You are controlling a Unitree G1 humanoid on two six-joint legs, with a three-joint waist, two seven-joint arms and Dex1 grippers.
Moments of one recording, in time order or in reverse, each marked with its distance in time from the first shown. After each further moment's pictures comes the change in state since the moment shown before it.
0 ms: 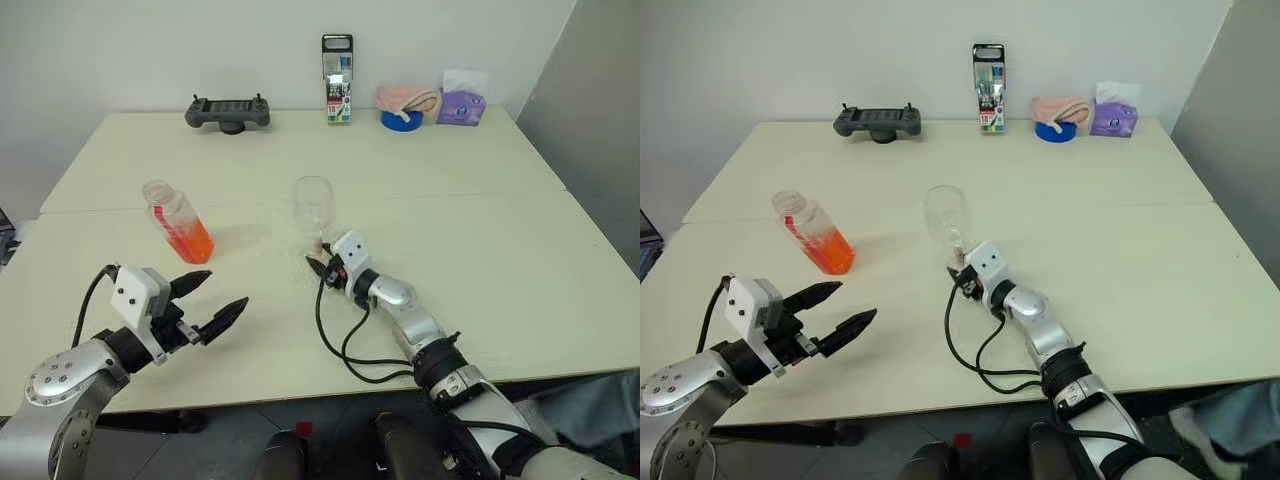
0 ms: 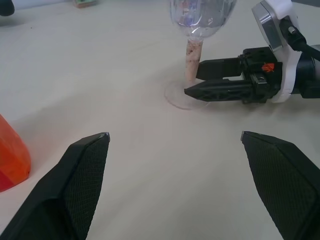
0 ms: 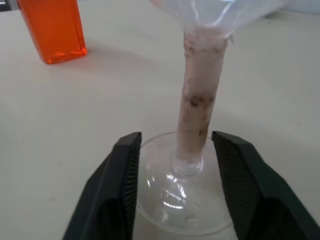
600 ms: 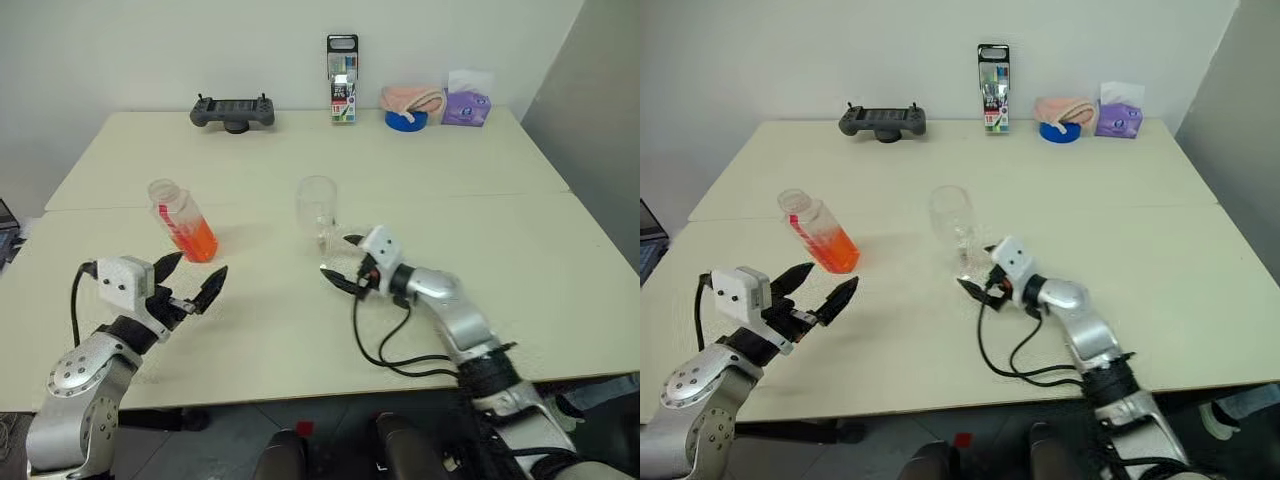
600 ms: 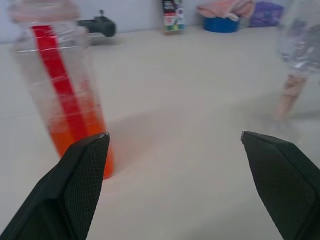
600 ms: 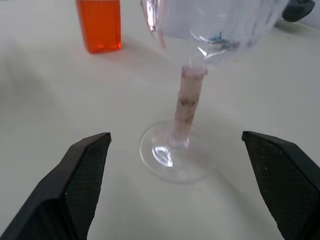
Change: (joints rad) left arm -0.121 -0.192 0.020 0.164 0.104 -0.129 0.249; right arm 0.167 -0.374 -0.007 -0.663 0.119 0.431 0.313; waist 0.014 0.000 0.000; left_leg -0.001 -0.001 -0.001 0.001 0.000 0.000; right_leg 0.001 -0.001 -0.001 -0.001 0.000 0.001
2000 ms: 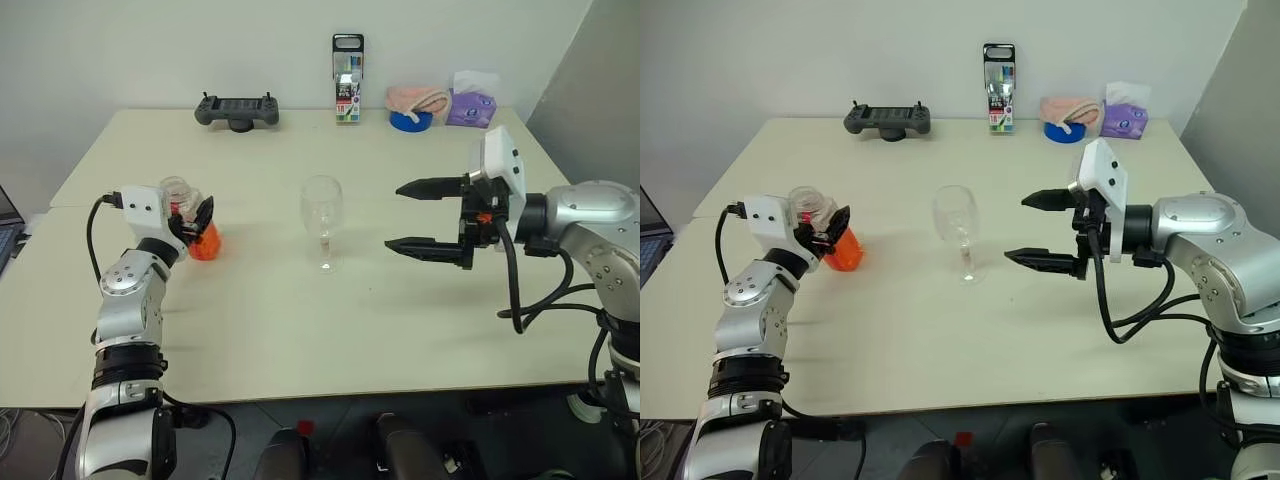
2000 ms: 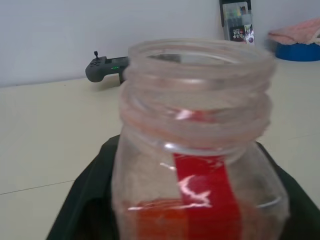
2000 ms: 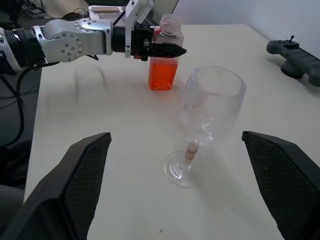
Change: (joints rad) left arm -0.596 0.038 -0.120 0.711 0.203 -0.268 0.035; right arm -0.236 -0.445 -0.230 -0.374 0.502 0.487 0.205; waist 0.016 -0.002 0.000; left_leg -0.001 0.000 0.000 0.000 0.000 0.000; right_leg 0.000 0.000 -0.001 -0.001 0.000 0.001
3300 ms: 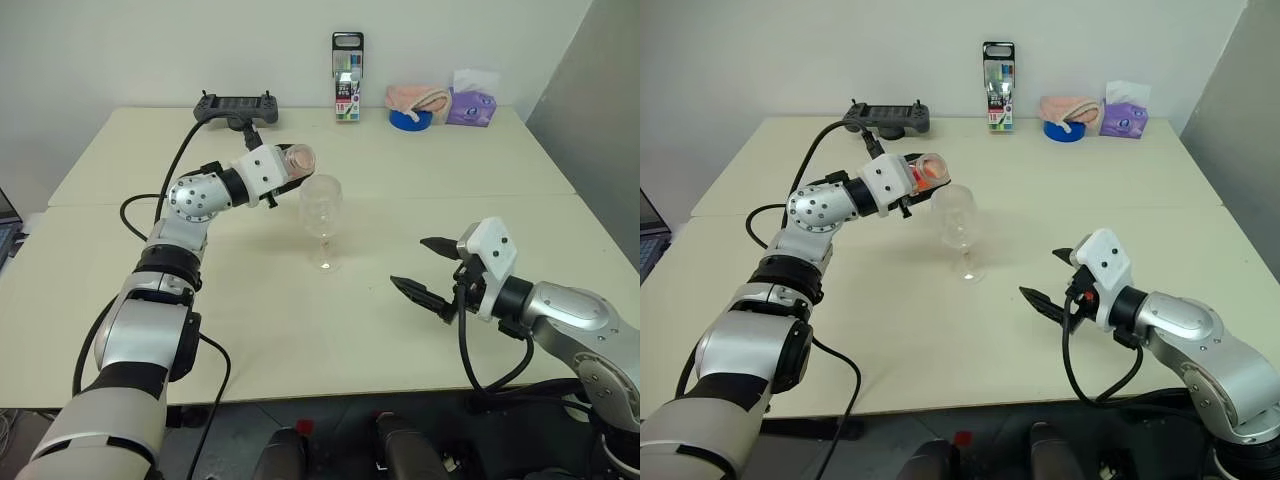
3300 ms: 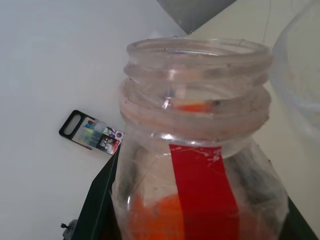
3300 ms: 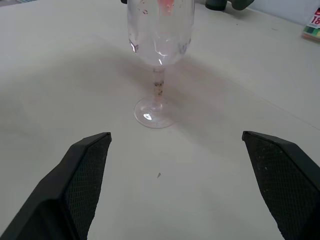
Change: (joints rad) left arm -0.594 0.007 -0.409 0.677 0.405 -0.791 -0.296; right arm 0.465 0.114 -0.067 -0.330 -0.020 0.050 -0.476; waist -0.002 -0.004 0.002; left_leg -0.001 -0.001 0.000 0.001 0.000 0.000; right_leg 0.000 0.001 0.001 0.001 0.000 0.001
